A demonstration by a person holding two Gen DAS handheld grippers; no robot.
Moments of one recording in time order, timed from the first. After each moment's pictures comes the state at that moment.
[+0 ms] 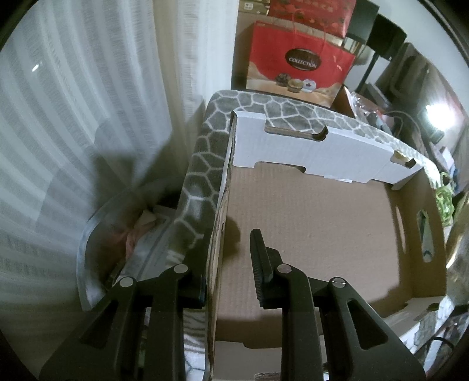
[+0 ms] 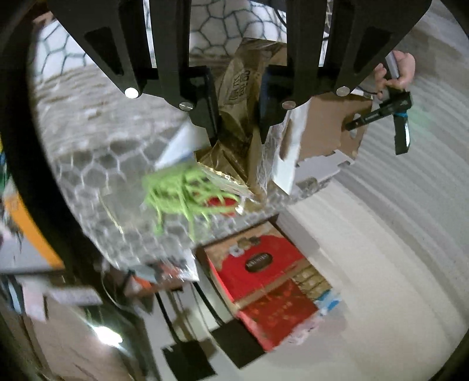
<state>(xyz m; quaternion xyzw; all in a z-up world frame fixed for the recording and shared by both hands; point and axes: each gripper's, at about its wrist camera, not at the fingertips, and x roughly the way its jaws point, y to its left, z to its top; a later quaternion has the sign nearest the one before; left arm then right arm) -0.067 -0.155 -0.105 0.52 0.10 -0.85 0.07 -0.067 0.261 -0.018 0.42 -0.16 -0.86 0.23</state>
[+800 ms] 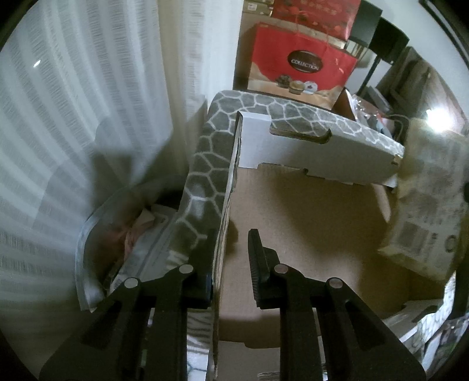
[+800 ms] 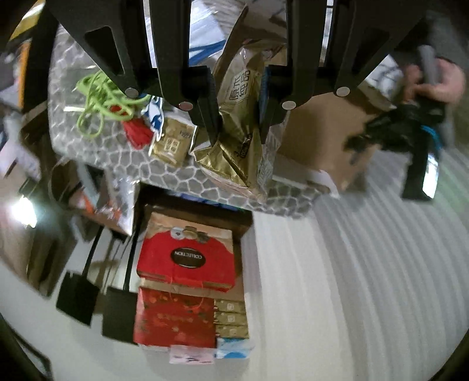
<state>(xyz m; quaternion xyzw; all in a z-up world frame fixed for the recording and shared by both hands) -0.068 -0.157 -0.106 0.52 0.11 -0.84 0.07 -0.098 0.052 0.010 0.39 0.13 -0.87 0.28</state>
